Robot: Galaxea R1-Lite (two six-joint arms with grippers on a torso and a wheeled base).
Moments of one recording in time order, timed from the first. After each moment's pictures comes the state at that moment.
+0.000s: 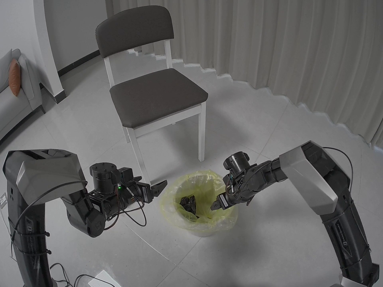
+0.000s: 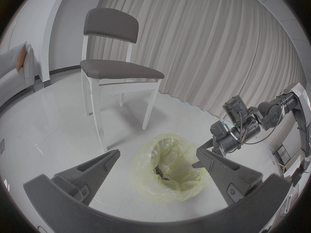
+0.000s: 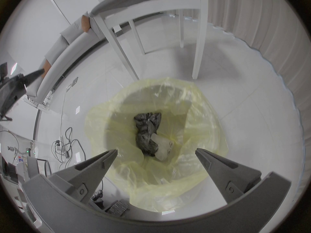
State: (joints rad) left arm -0.30 2.29 -0.69 -1.28 -0.22 -0.16; right arm 0.45 2.68 -1.81 0.19 0.07 0.01
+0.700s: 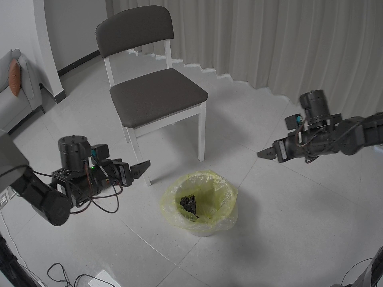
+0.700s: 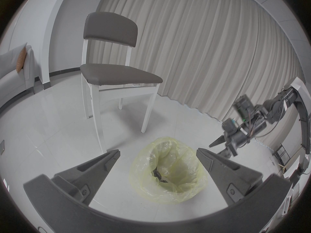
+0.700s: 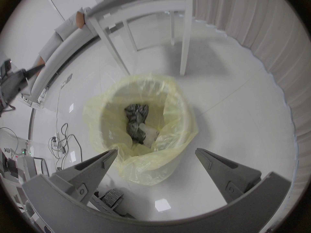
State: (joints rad) left arm -0.28 1.87 -0.62 -0.93 -0.18 -0.16; right arm 0.31 1.90 -1.23 0.00 0.04 -0.02
